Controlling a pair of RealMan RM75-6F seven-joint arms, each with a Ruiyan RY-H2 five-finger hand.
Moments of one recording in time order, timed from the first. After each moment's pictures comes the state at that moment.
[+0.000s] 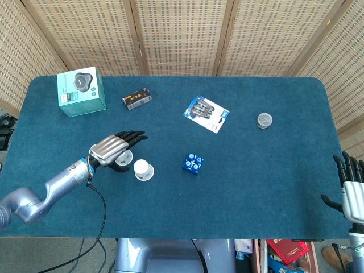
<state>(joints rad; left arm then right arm) -0.88 -1.21 -0.07 -1.48 1.55 0.73 -0.28 0.08 -1.19 0.13 -1.43 -1.42 1.51 -0.02</state>
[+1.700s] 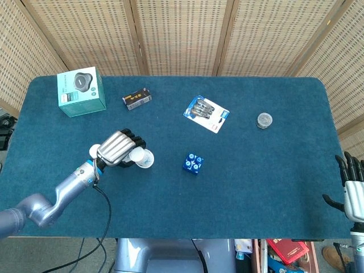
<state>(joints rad) -0.84 -1.28 -0.10 -1.46 1.48 0.91 0.01 0.08 -1.20 0.13 -1.42 -1.41 1.49 -0.01</state>
